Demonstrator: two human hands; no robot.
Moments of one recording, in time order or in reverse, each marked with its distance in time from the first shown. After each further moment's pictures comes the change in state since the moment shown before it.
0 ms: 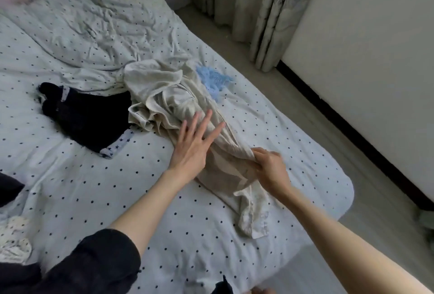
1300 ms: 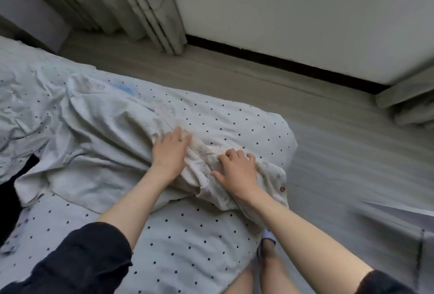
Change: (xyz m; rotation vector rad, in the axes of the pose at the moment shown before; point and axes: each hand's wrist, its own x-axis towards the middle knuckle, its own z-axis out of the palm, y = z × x) left_hand 0.088 0.177 0.089 0.477 -0.454 0.215; right_hand -0.102 0.143 0.013 -0.162 -0.055 0.541
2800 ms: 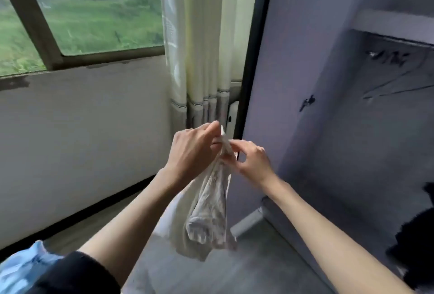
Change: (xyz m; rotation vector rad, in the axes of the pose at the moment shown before) left_hand -0.272 0.380 -0.337 -0.524 1.097 1.363; right_hand -0.450 0.177 -0.270 0.339 1.143 0.610
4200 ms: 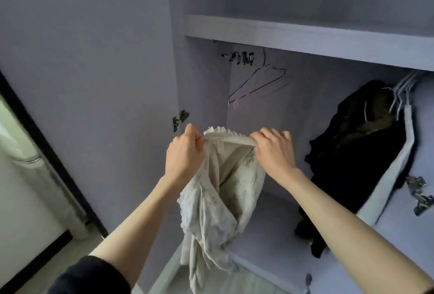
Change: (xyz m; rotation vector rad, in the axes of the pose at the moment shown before) left_hand 0.161 0.257 0.240 -0.561 -0.265 -0.112; right_hand -0.036 0.280 -0.281 -0.904 0.291 0.366
